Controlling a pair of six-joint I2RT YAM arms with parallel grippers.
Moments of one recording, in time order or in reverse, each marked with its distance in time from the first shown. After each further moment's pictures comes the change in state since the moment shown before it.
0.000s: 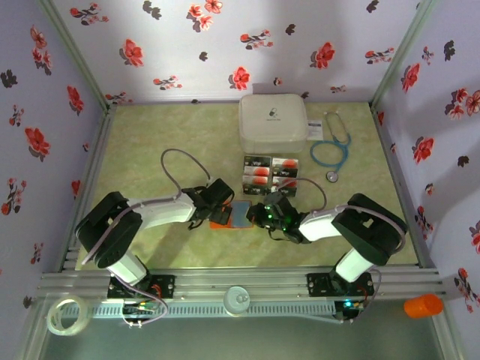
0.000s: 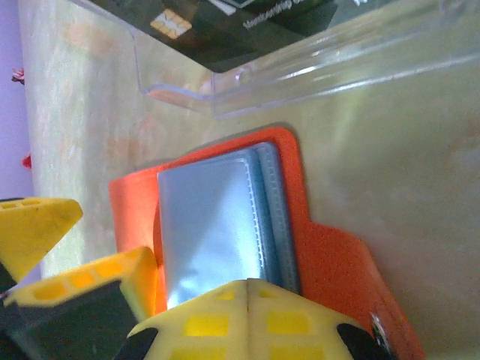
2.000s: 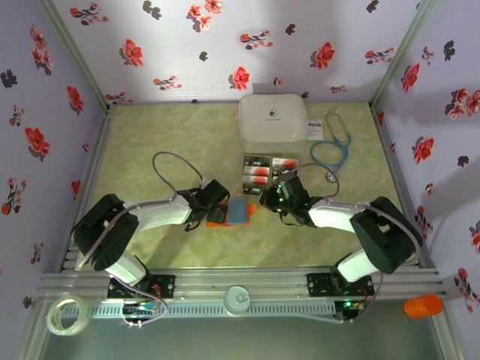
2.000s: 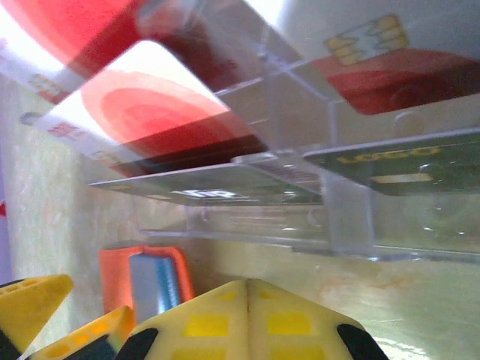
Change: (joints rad) left arm 0.006 -0.038 -0.052 0.026 -0.016 -0.094; right arm -0.225 -0.095 0.120 -0.311 -0.069 -0.160
